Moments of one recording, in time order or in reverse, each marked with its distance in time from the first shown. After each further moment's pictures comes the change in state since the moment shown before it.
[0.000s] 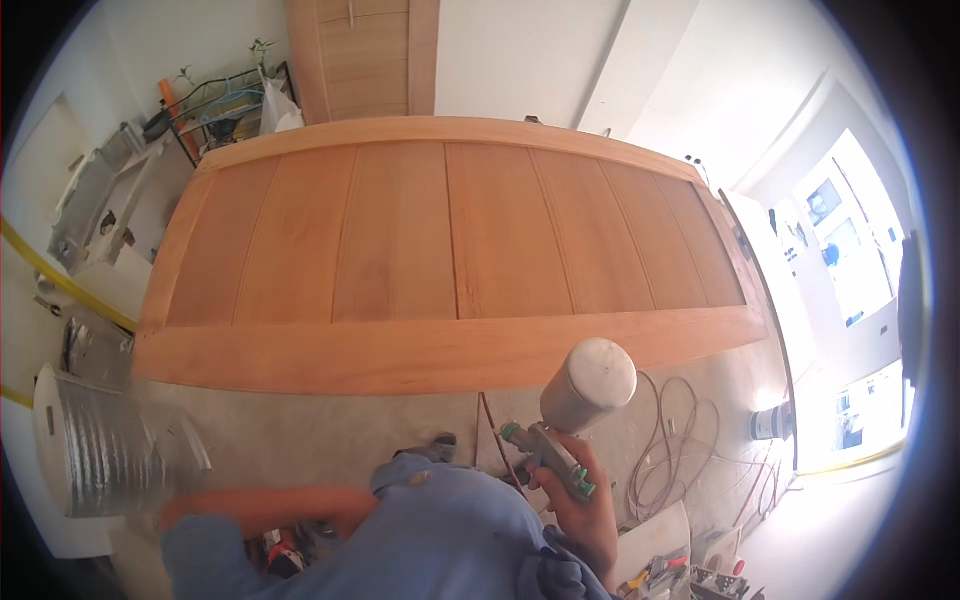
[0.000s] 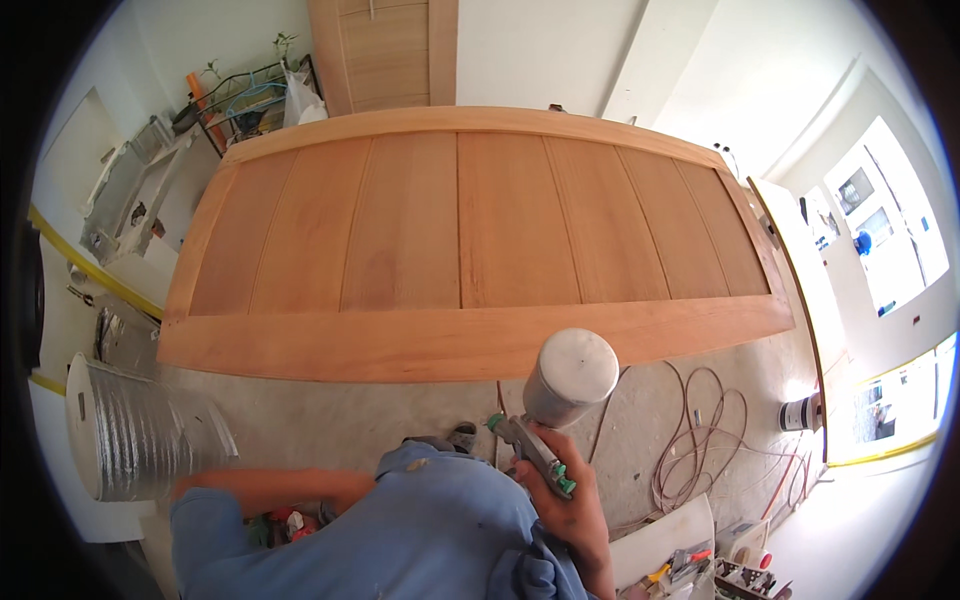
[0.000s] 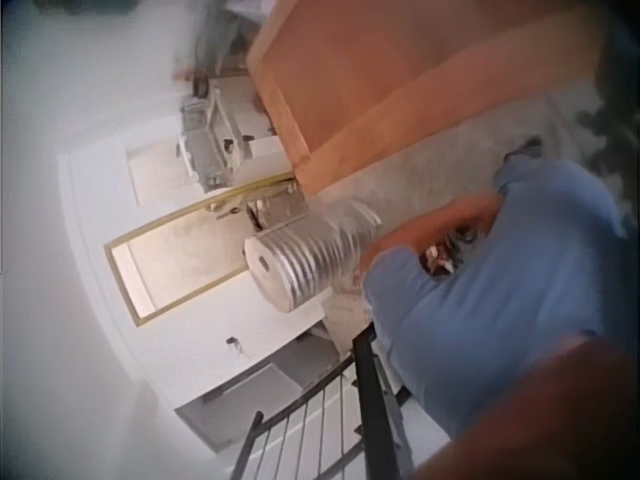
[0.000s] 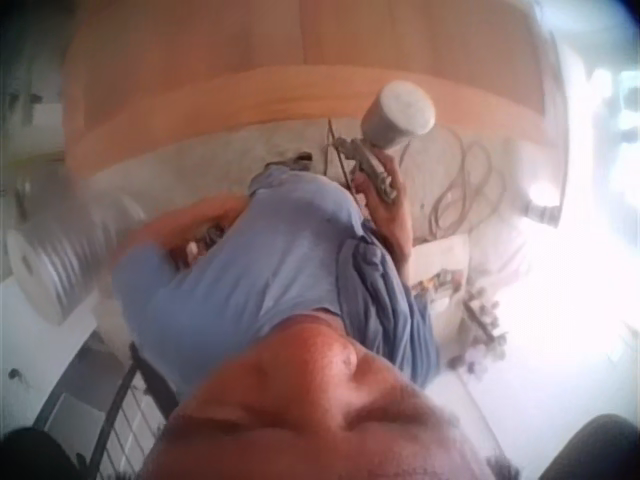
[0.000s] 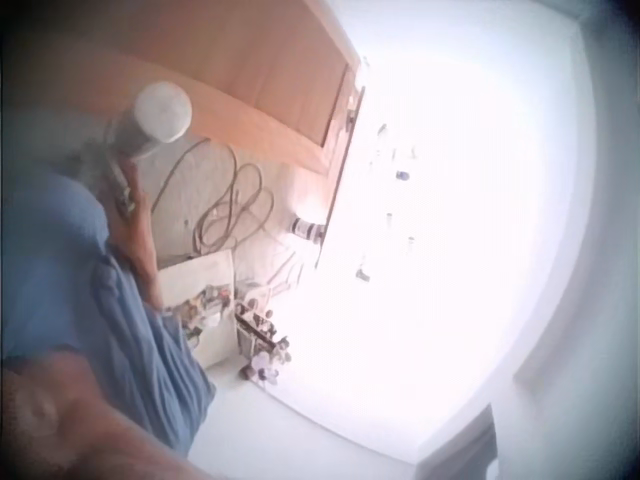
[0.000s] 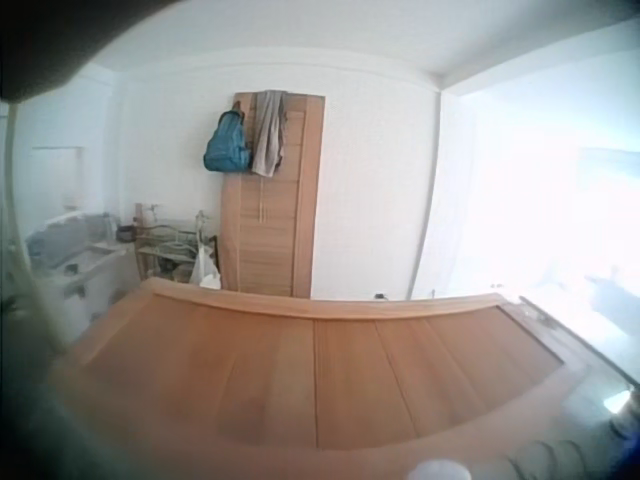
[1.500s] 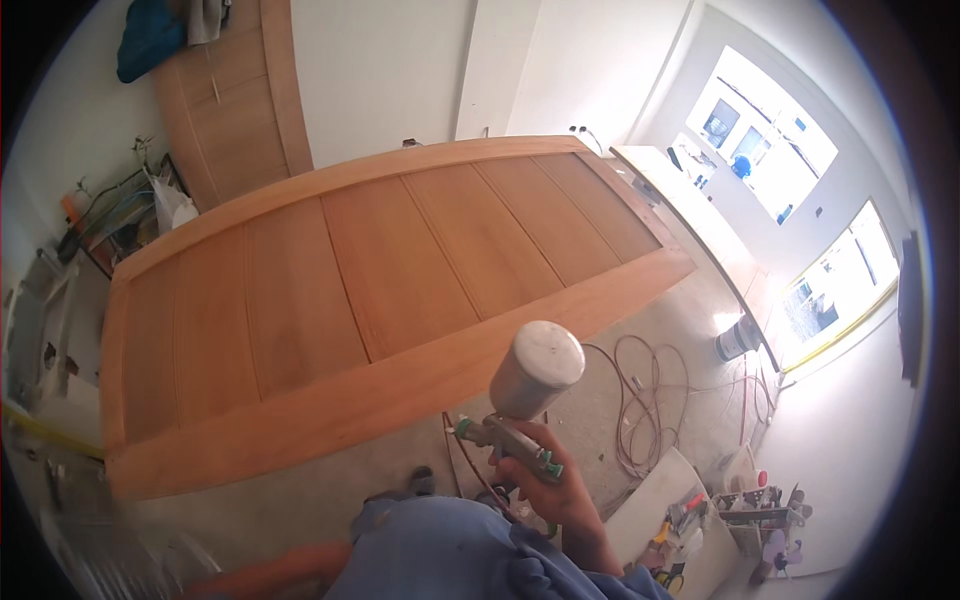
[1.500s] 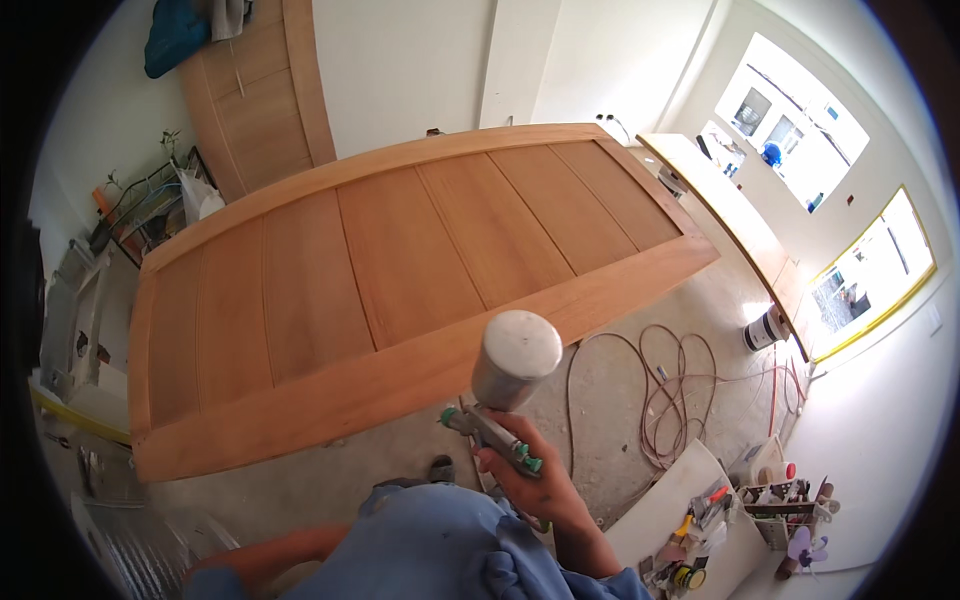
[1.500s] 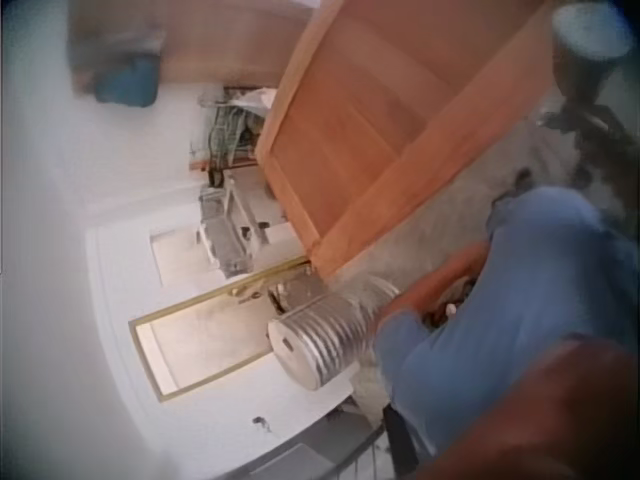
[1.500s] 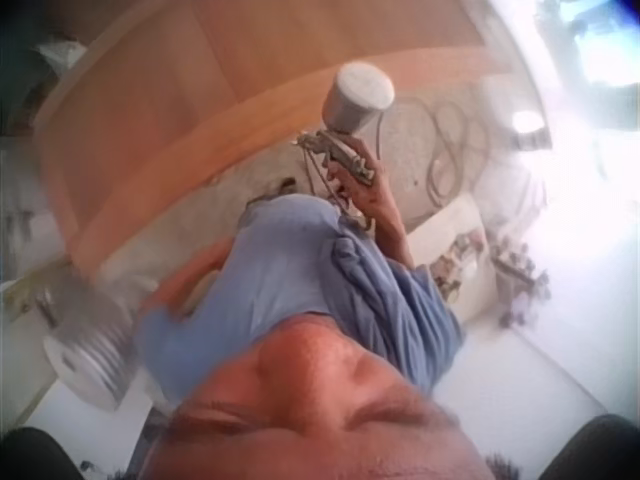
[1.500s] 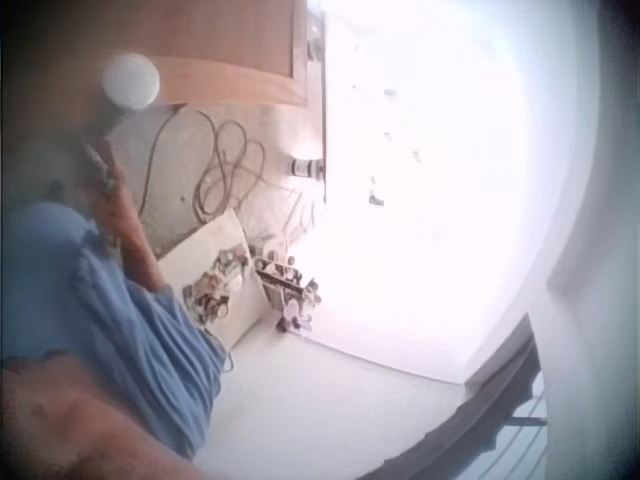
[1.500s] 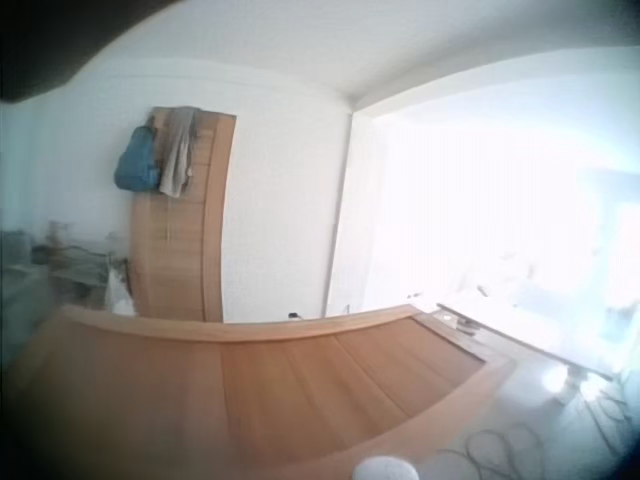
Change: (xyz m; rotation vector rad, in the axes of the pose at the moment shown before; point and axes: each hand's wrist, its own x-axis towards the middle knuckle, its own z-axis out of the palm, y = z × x) left_hand -0.001 -0.031 0.004 -0.213 -0.068 -0.204; right_hand 0.006 0.008 -0.021 0.121 0.118 -0.089
